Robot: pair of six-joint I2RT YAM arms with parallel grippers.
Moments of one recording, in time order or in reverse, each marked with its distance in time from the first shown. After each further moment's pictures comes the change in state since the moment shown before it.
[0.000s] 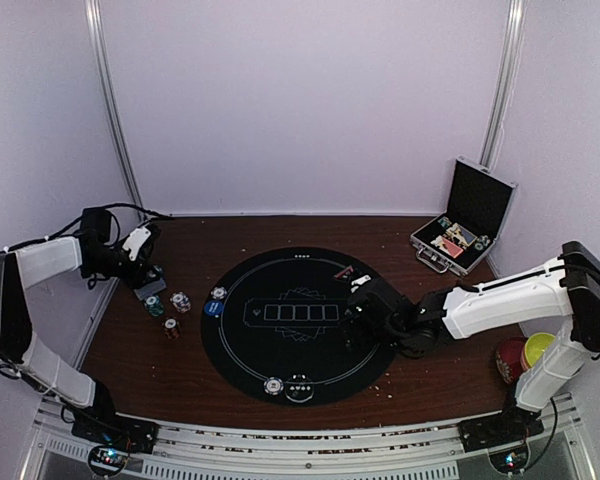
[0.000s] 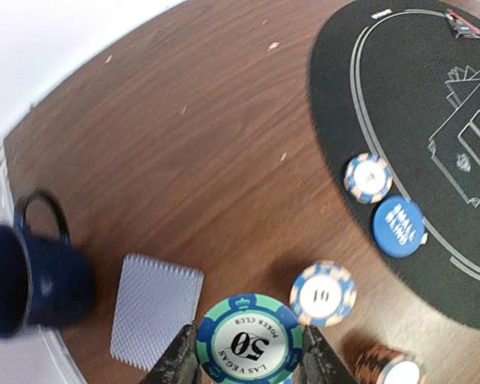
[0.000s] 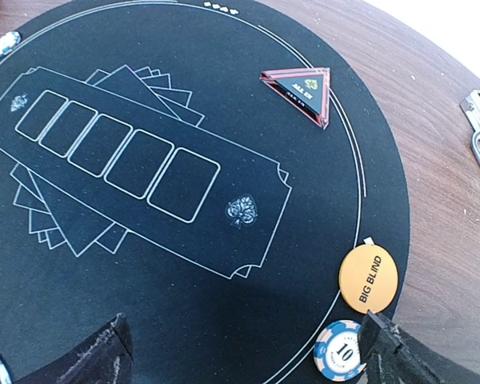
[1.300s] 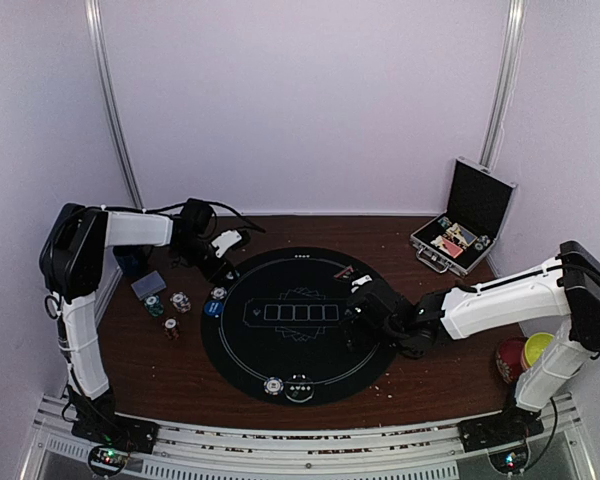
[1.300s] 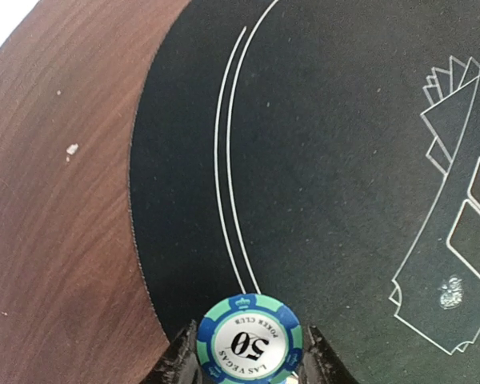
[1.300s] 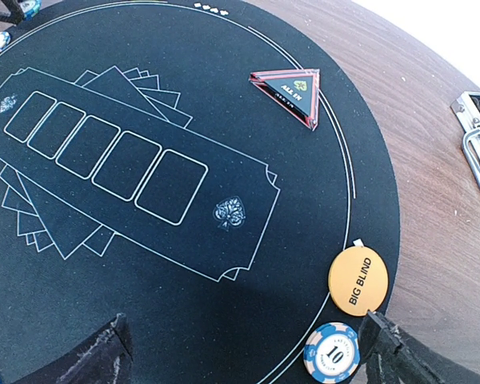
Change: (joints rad) left arm -0.437 0.578 0.470 -0.018 -0.111 -0.105; right arm 0.000 0.010 0.000 0.000 0.033 -0.007
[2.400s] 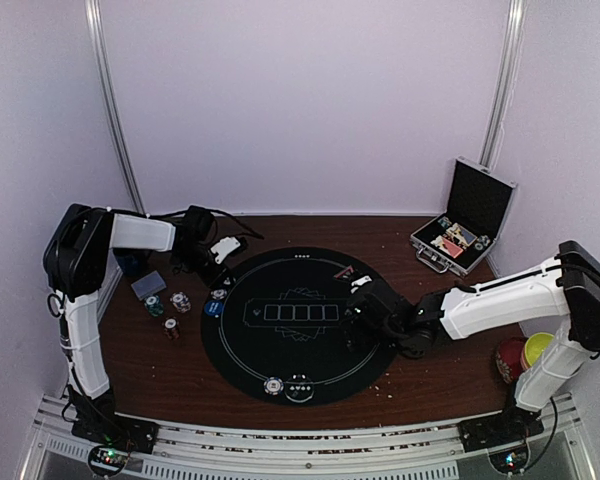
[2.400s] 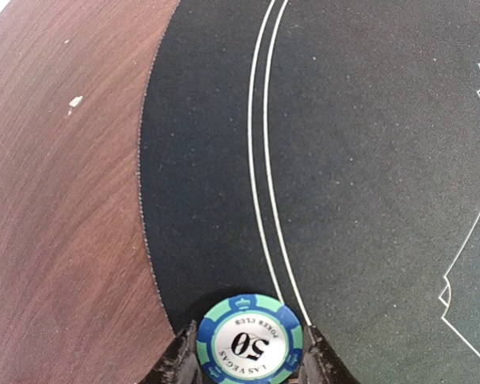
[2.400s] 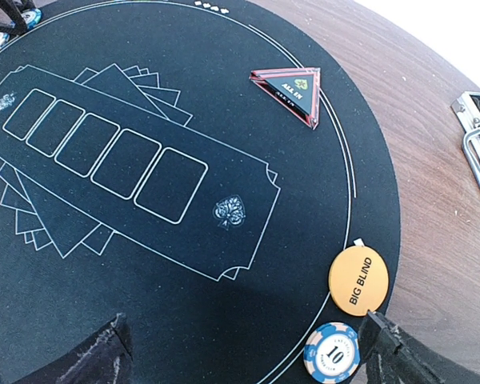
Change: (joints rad) left arm 0.002 0.031 -0.039 0.053 -0.083 -0.036; right arm 0.000 0.004 0.000 0.000 0.000 -0.003
